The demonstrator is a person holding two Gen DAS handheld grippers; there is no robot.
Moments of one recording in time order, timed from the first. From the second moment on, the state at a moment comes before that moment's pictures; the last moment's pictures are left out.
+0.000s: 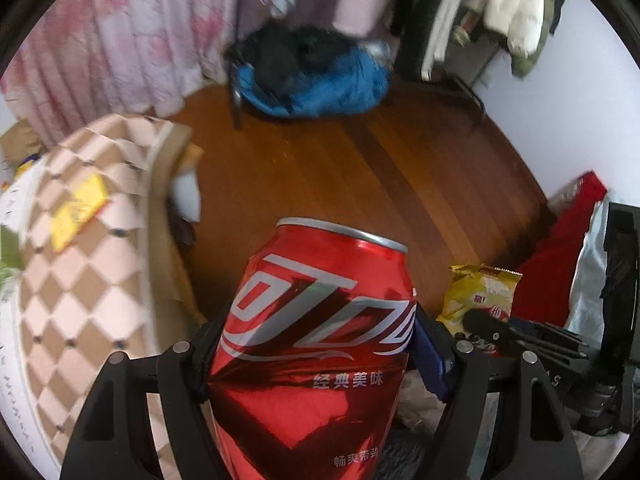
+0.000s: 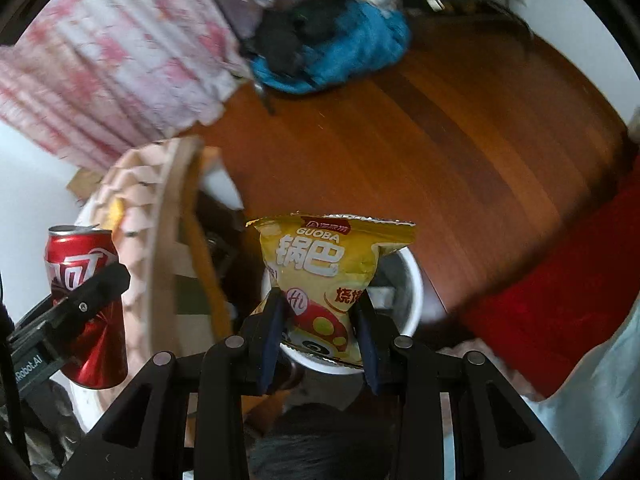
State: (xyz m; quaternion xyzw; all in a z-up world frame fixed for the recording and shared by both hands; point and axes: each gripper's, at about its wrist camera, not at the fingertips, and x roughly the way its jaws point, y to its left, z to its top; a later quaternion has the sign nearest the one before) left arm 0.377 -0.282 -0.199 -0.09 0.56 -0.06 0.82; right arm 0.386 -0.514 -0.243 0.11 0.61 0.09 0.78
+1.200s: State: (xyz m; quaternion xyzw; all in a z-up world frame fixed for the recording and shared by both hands) left arm 0.370 -0.296 -0.222 -0.05 0.59 -0.02 0.80; right arm 0.384 -0.505 -0.289 0.00 0.69 0.03 0.72
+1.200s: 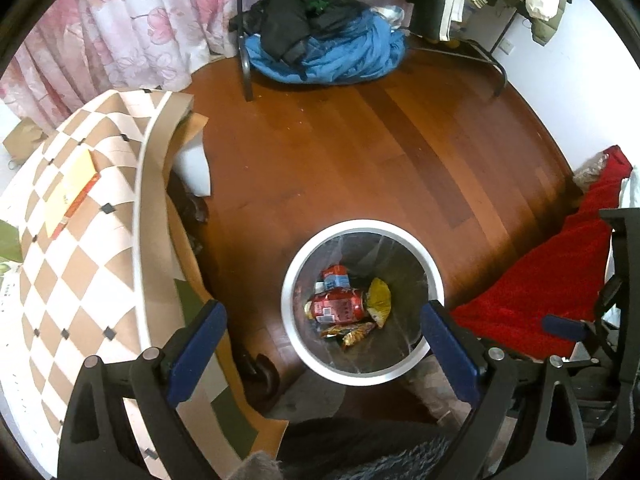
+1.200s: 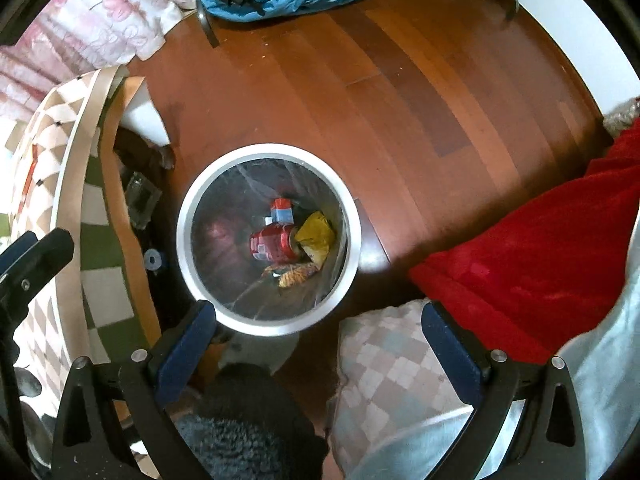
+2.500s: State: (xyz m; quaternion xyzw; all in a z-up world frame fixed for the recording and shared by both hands) left arm 0.262 0.077 -0.154 -0.10 0.50 0.32 0.80; right arm 0.400 -0.185 -0.203 0.11 0.64 0.18 0.74
